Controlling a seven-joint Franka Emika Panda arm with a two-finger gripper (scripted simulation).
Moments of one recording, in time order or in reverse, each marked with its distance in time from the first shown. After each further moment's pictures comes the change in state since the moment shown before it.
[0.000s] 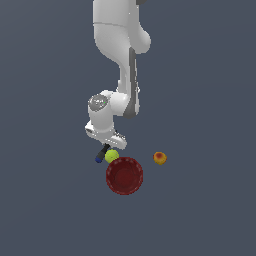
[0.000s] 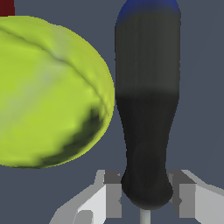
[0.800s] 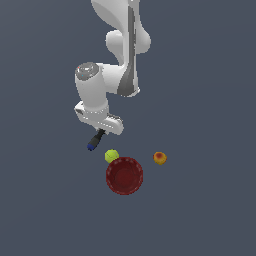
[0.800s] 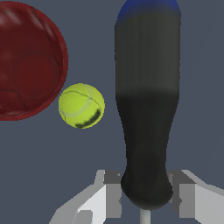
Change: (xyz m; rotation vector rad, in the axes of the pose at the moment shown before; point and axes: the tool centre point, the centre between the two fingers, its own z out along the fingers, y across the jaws) arm -0.001 0.013 -0.110 0.001 0.000 0.001
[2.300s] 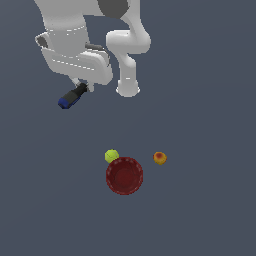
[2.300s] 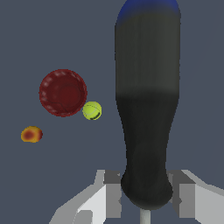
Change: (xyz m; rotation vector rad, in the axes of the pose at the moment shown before) arm 0.004 0.024 -0.225 -0.001 0.002 -0.001
